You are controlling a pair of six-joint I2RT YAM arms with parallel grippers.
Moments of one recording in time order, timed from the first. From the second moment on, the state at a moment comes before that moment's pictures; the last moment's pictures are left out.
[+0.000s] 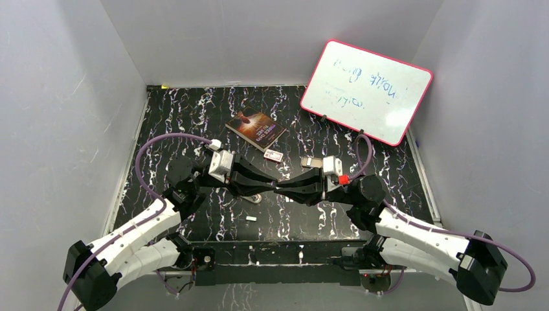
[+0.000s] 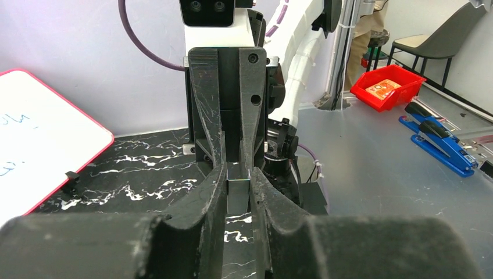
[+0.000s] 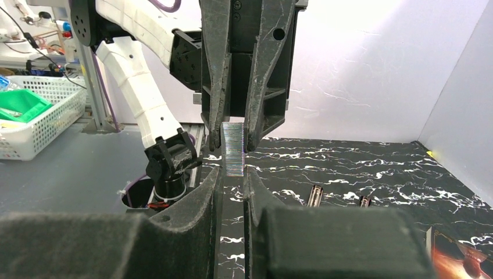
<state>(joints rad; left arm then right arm) -0.72 0.91 0.64 0.67 0.98 -0.27 0.93 0.86 0.42 0.88 -0.61 0.17</state>
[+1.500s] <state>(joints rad) -0.89 1.43 0.93 -0.65 0.47 0.67 0.93 0.65 0.43 0.28 0.41 0.23</state>
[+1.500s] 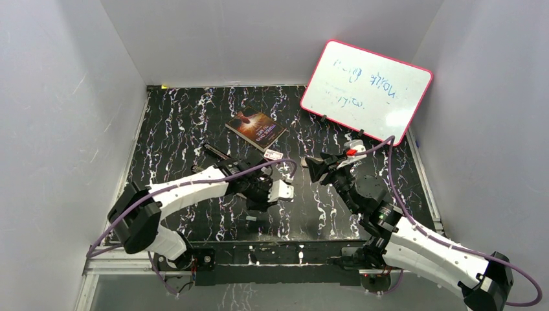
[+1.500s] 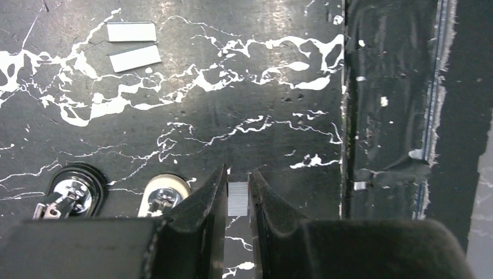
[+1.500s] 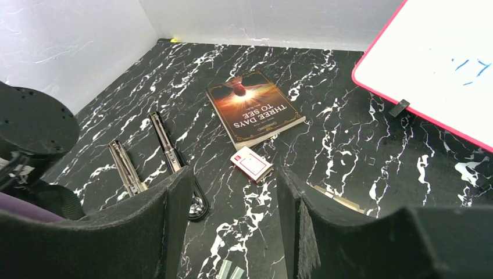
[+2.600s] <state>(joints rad) -0.96 1.69 1.02 -0.68 0.30 0.73 0.93 0.59 0.43 0.22 0.46 0.23</state>
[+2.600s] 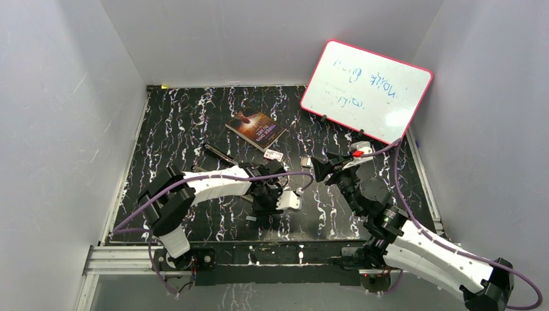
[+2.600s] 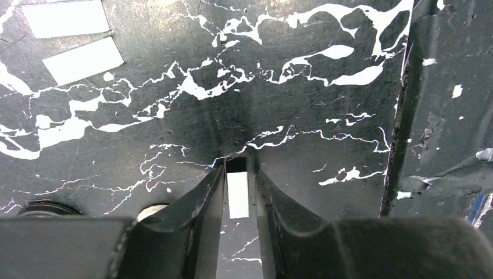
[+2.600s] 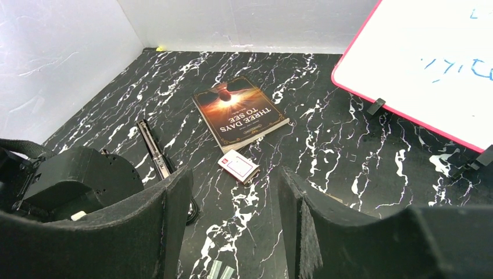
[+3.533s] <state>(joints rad) -0.62 1.12 0.77 -0.01 0.14 0.13 0.93 1.36 0.76 -0.28 0.37 0.68</state>
